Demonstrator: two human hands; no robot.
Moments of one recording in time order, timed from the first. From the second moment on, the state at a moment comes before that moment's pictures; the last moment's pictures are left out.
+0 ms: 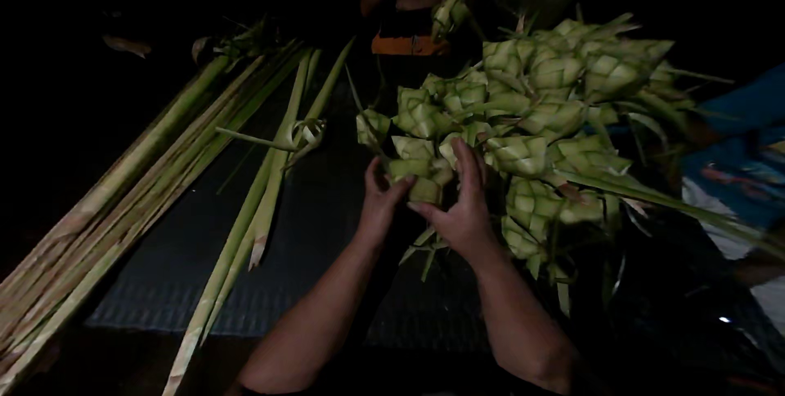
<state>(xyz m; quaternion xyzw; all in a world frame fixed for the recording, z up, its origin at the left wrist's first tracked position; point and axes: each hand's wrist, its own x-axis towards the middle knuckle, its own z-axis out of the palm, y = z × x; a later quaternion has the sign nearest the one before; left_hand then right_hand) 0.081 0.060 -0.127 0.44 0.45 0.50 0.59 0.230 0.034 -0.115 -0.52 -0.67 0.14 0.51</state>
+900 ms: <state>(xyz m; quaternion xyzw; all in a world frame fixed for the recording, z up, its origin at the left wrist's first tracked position) 0.107 0.057 -0.145 0.46 0.35 0.76 0.30 0.203 0.030 -0.128 -0.52 -0.54 0.25 0.62</state>
